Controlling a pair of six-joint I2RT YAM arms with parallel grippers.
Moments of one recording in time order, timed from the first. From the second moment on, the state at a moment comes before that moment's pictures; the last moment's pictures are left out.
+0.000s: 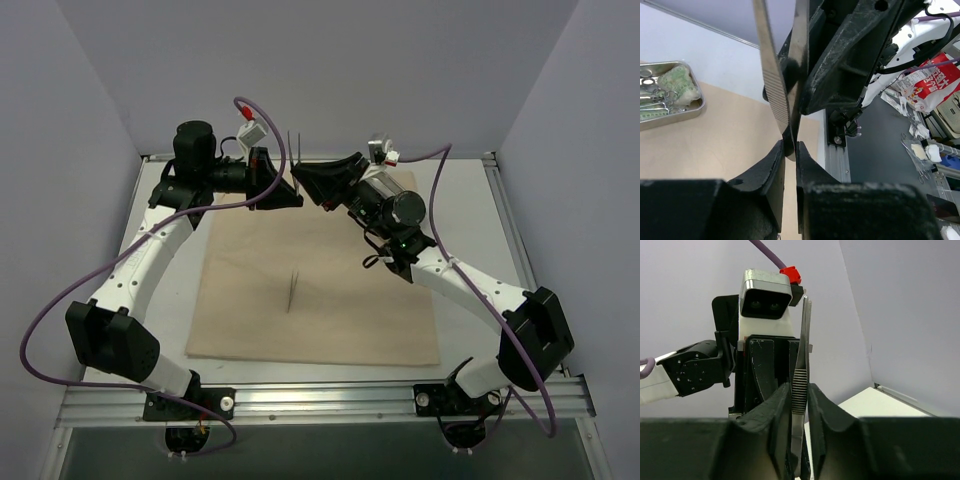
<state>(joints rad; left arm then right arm) -0.31 1.51 1.53 -0.23 1.26 -0.23 0.69 1.45 1.04 0.93 -0.29 0.52</state>
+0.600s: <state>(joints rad) -0.33 1.51 1.53 -0.50 0.71 -0.06 0.85 1.45 1.14 0.57 0.21 0.36</state>
